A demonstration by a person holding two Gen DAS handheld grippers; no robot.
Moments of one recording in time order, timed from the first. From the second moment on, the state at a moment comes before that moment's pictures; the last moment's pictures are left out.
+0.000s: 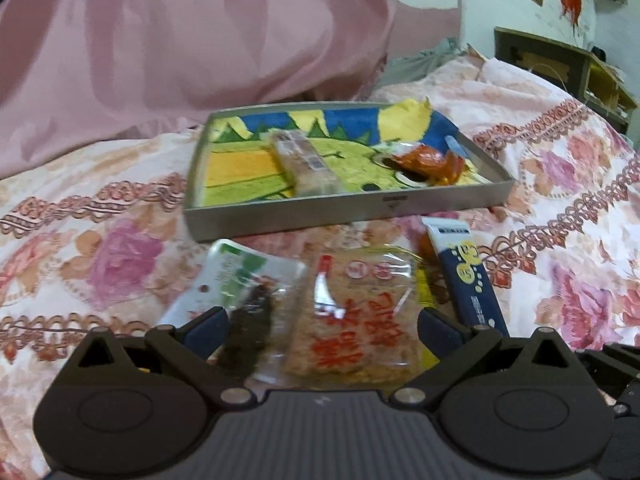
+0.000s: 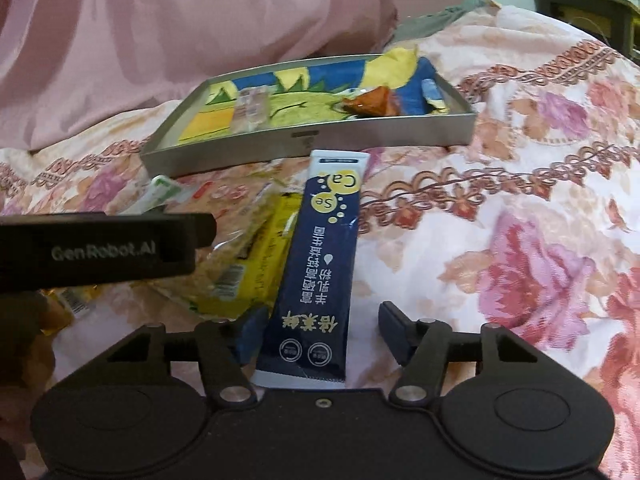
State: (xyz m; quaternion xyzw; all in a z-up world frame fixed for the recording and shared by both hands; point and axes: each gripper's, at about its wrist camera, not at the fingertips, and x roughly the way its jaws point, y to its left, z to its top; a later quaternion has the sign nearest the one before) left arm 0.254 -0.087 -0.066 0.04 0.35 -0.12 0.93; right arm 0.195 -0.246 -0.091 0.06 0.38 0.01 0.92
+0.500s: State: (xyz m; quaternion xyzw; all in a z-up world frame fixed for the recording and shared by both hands) left arm 0.278 -0.107 -0.075 0.05 0.39 -0.14 0.91; right arm 0.214 -0.272 -0.092 0.06 0.37 0.00 0.93
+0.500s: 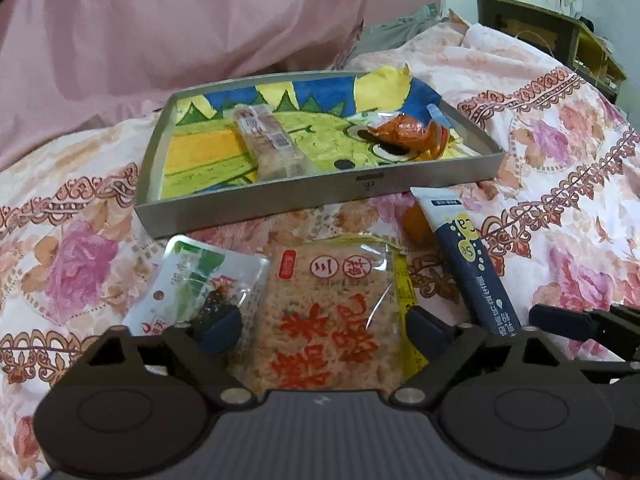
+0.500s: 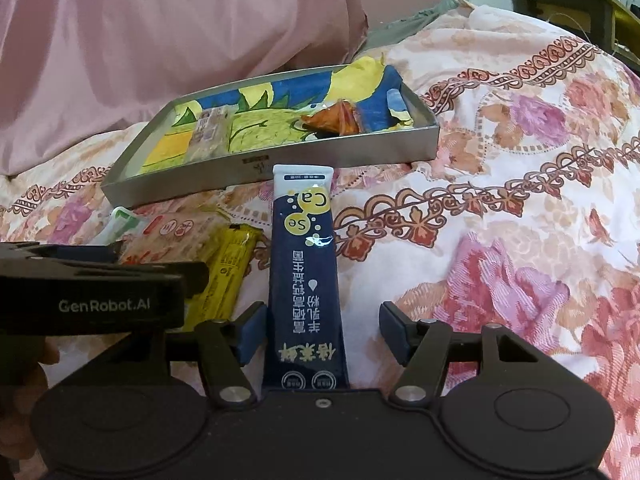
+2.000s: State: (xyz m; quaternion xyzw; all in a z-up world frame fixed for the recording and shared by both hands) left arm 0.271 -0.128 0.009 0.00 0.29 -0.07 0.96; right arm 0.203 -0.280 -0.021 0.01 0.20 0.01 0.98
